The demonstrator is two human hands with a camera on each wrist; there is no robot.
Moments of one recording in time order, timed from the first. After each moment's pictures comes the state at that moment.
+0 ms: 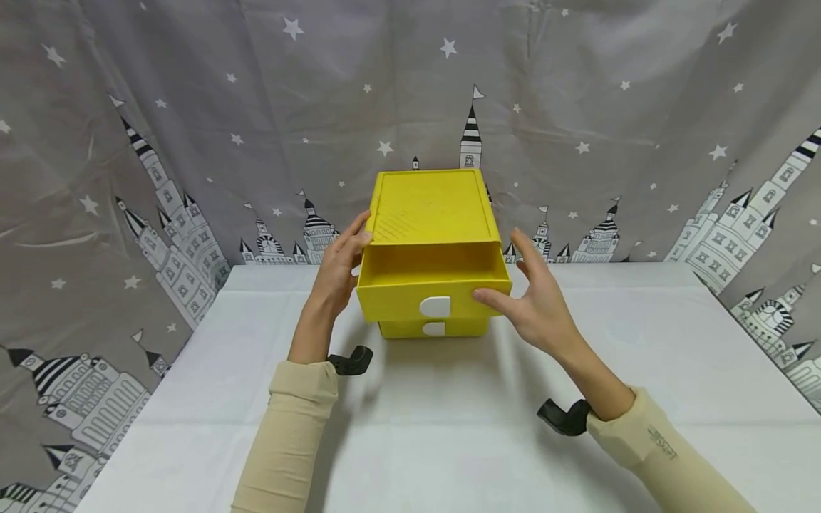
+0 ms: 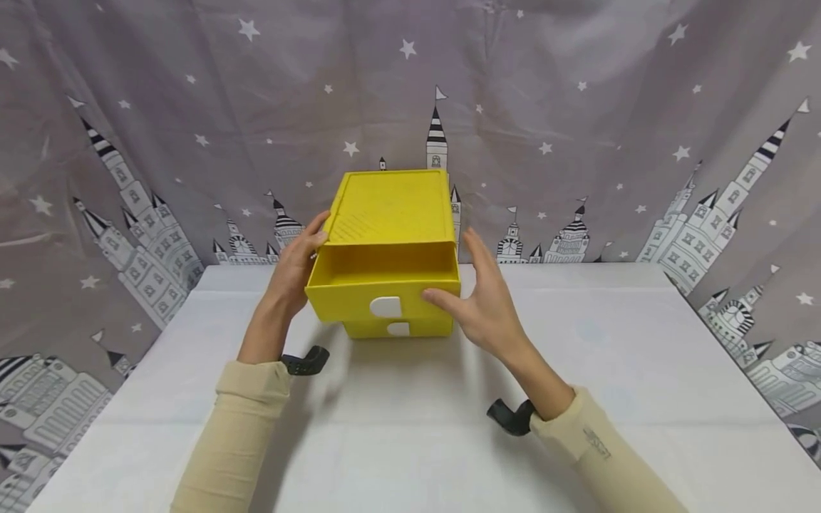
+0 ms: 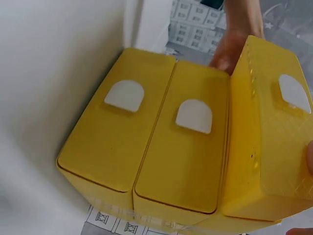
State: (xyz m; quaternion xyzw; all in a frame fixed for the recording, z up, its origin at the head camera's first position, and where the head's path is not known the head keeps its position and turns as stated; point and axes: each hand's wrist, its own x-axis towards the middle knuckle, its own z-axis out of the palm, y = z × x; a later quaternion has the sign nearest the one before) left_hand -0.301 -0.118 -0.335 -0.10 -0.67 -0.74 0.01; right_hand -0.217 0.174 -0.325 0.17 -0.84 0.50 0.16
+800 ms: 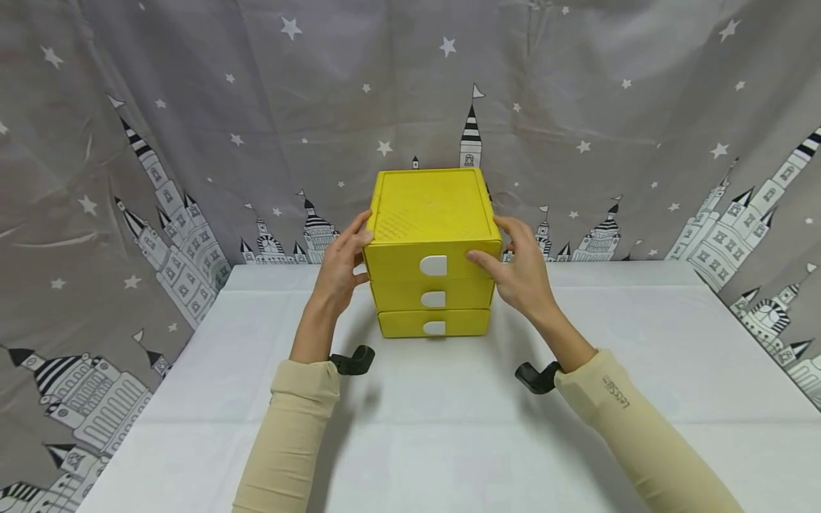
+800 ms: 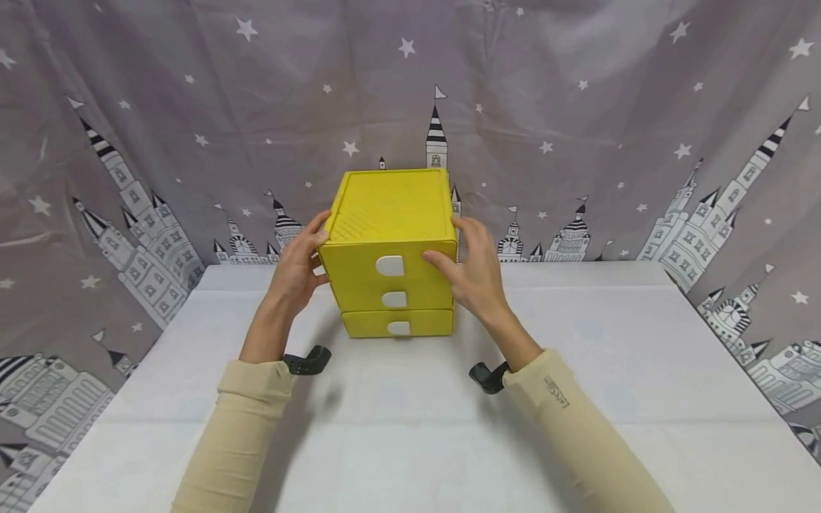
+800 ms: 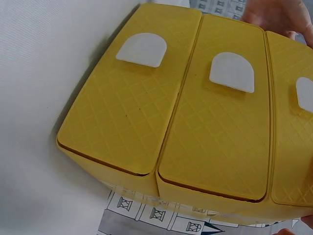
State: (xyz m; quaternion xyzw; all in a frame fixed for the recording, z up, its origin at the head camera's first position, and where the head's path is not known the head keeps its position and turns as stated) left_hand -0.301 -0.112 -0.333 -0.08 -0.68 -0.73 0.01; right_hand -0.271 0.163 -0.329 0.15 -0.84 0.46 0.25
